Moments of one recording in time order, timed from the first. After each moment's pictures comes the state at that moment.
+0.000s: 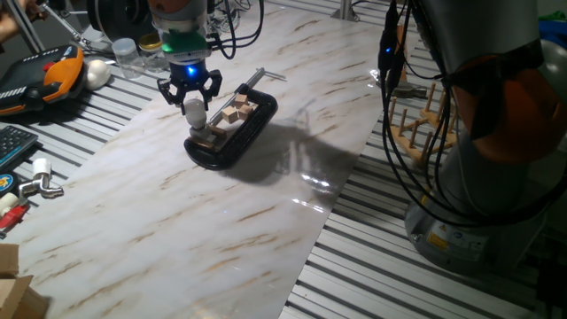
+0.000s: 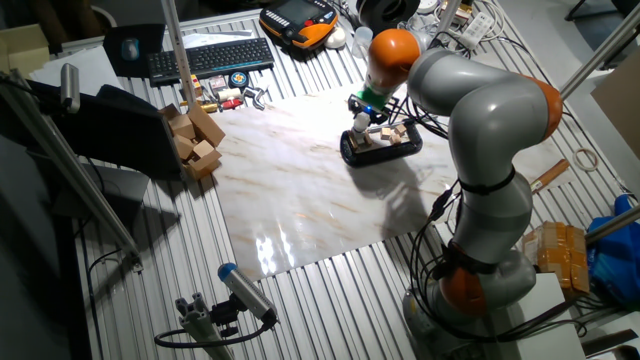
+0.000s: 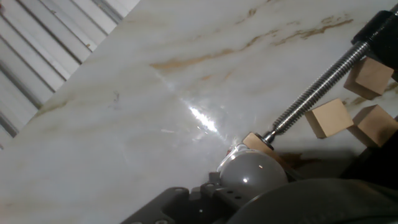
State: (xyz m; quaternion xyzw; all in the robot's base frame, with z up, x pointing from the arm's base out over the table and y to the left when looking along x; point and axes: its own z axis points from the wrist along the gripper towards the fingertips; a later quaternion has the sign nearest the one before) arm 0.631 0.011 0.115 0.40 0.92 0.02 0.07
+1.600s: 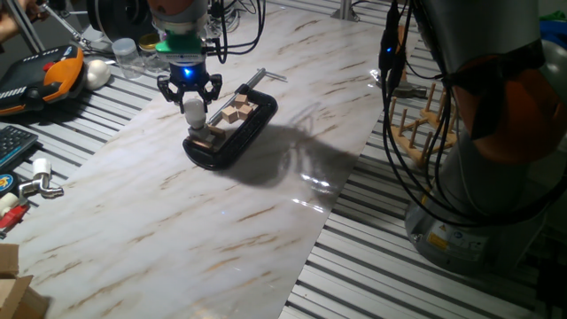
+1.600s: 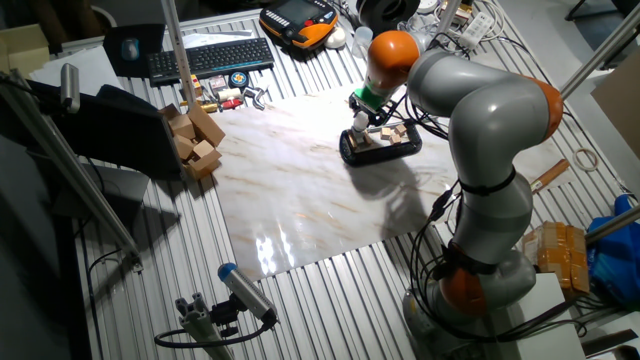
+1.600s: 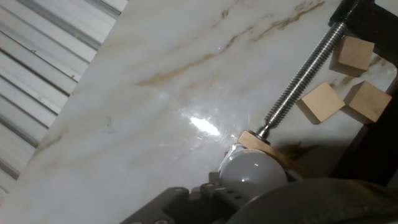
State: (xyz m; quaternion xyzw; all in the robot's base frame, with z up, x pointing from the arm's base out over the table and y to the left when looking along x) arm 0.631 0.011 0.115 0.47 0.88 0.02 0.08
